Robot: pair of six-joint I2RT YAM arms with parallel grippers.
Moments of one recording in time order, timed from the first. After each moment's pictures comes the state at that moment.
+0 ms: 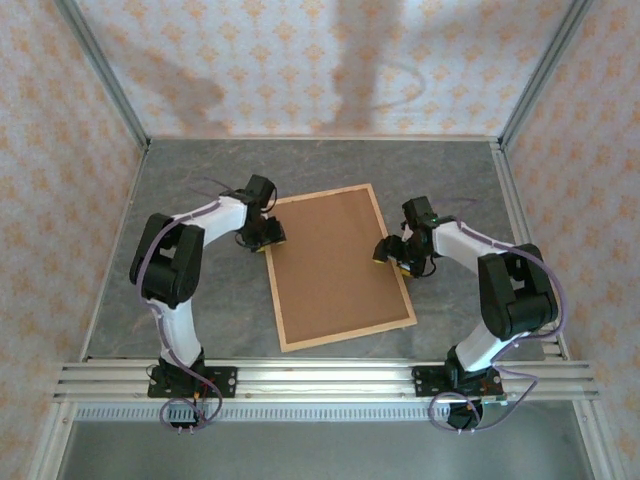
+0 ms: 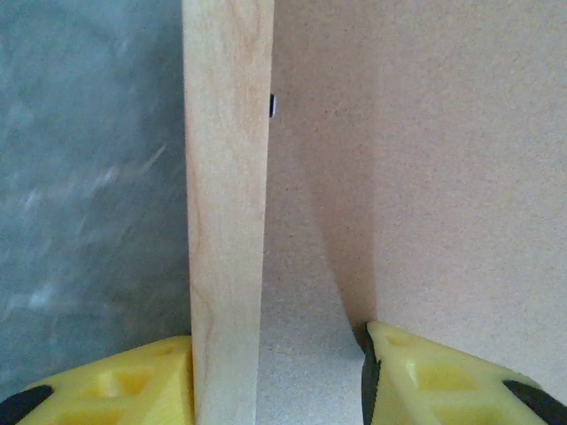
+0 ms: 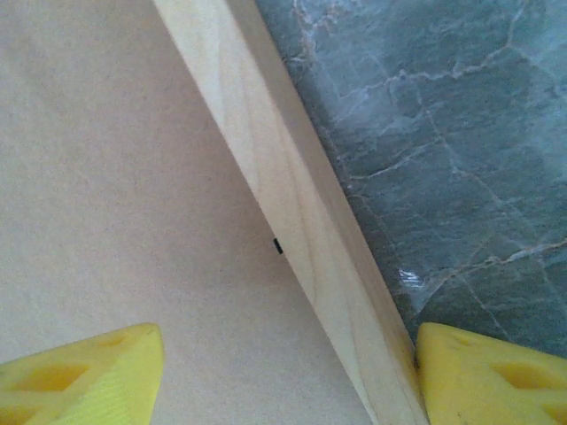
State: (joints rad) left arm -0.28 1.93 1.27 -0.63 0.13 -0.64; right arm 0.27 1.61 0.91 -0.60 -0.32 0.60
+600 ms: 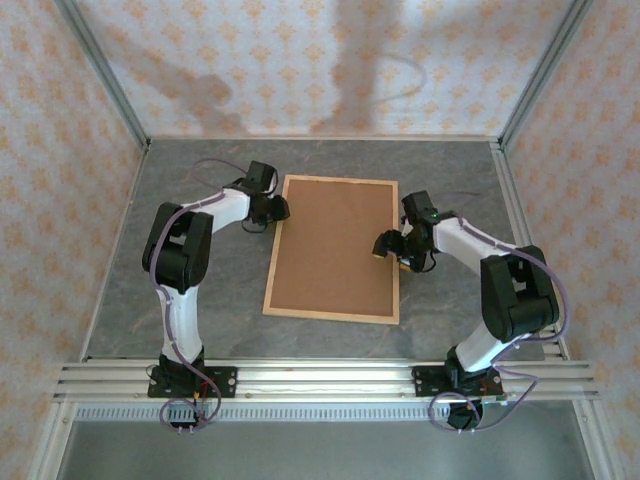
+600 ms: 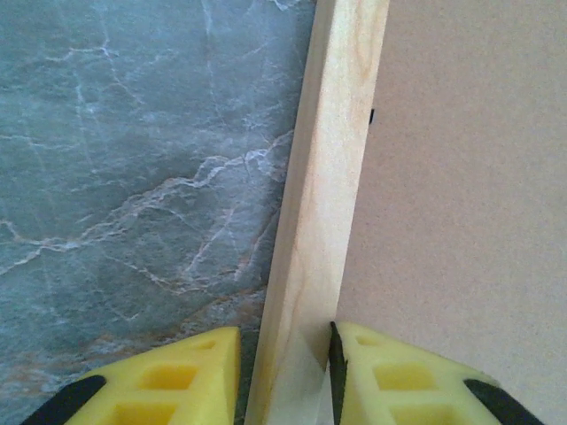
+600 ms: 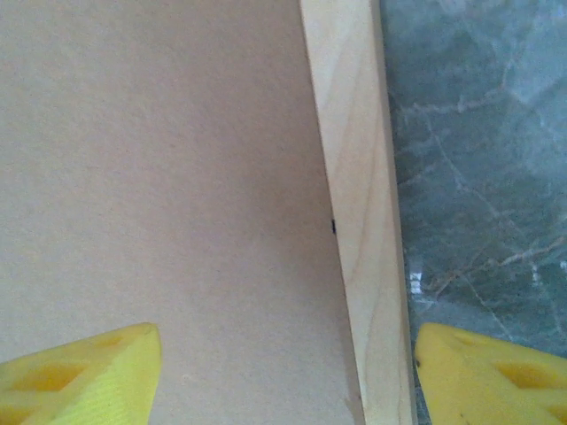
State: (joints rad) left arm -0.24 2.04 1.35 -0.35 0.13 -0.51; right arm 0.27 1.60 0.96 -0.64 -0.30 0.59
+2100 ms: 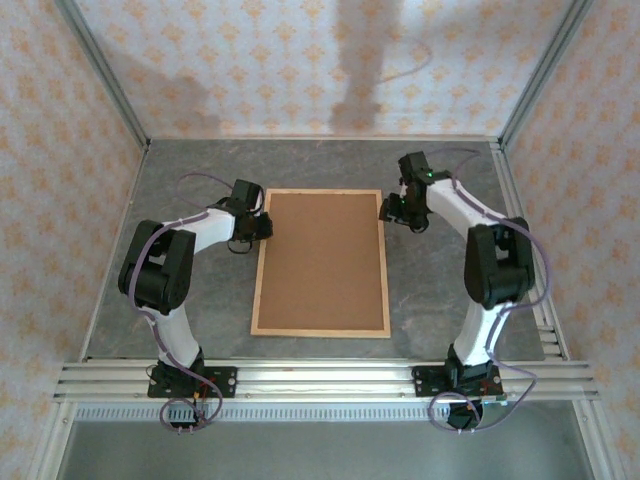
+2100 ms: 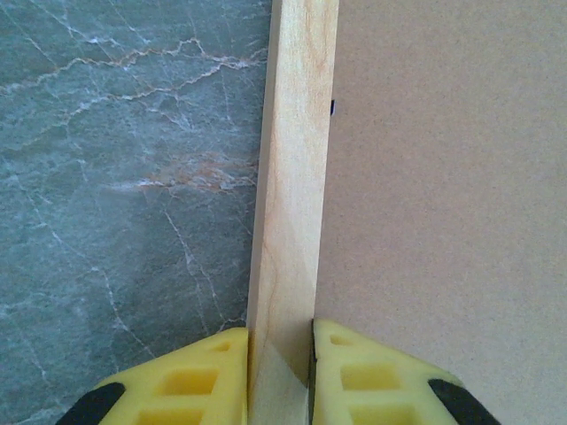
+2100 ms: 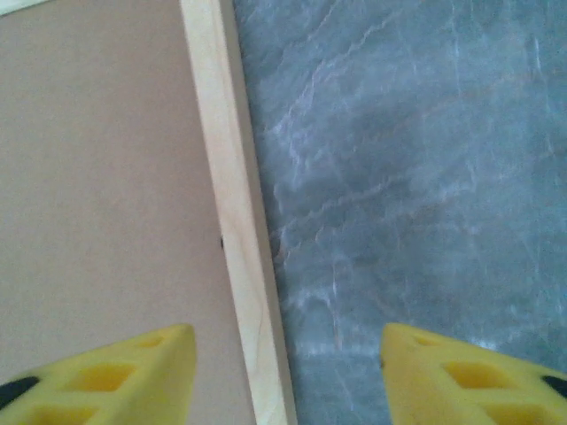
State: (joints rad) left arm -0.21 1.84 1.07 -0.29 0.07 -0.43; right arm 0.23 1.88 1.43 -0.79 -0.12 0.42
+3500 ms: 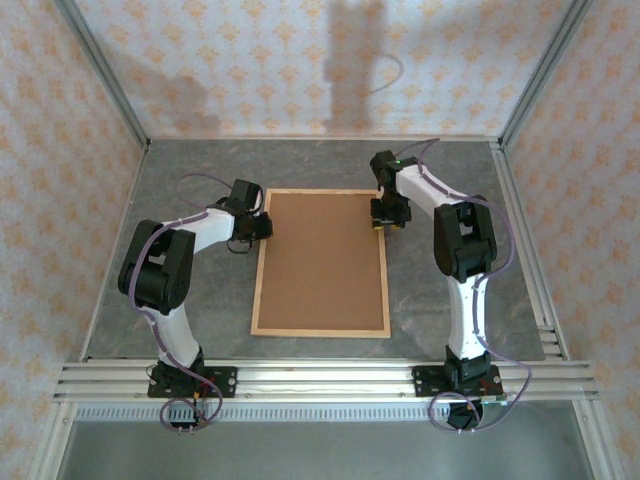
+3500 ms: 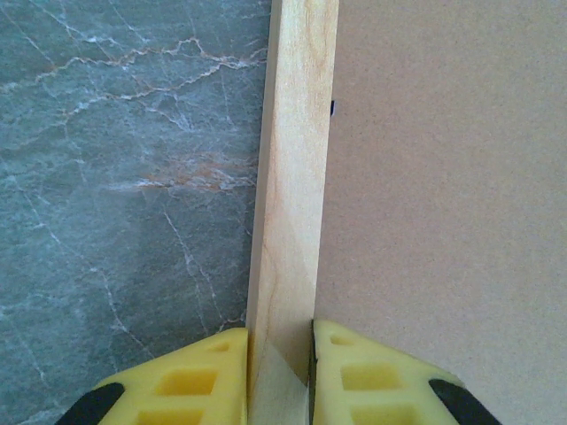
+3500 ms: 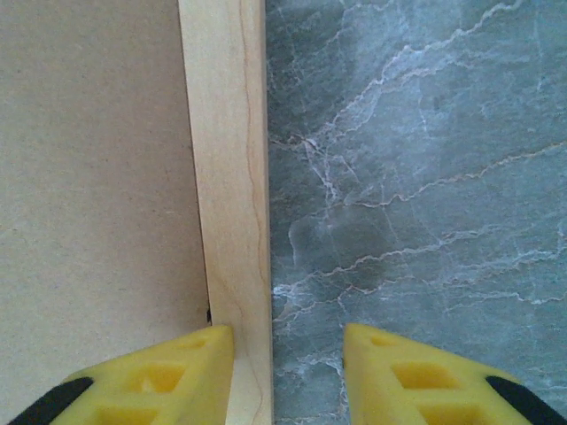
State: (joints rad) left arm -0.21 1.84 1.07 -0.29 0.09 -0.43; right arm 0.32 2.16 1.72 -1.05 0.00 0.33
